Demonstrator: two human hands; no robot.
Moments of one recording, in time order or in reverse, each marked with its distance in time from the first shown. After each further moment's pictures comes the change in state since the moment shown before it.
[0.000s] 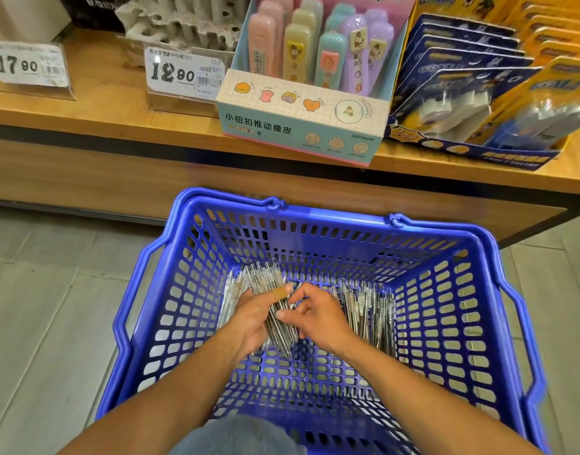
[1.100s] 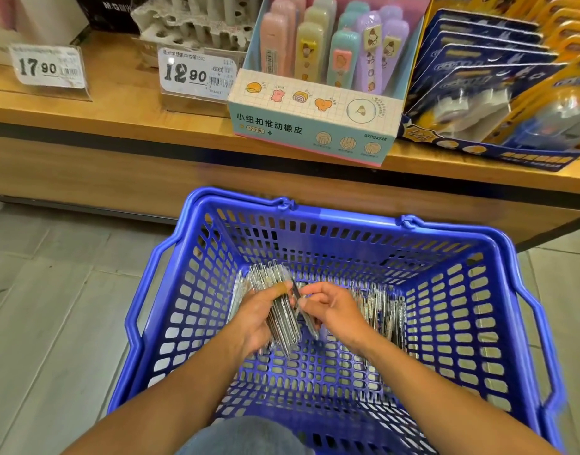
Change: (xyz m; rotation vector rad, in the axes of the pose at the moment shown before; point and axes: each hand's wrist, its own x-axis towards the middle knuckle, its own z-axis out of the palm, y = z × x) left_hand 0.007 0.000 -0.010 -0.015 -0.059 -0.013; right_hand 0.002 -0.005 -0.017 0.245 -0.060 0.071
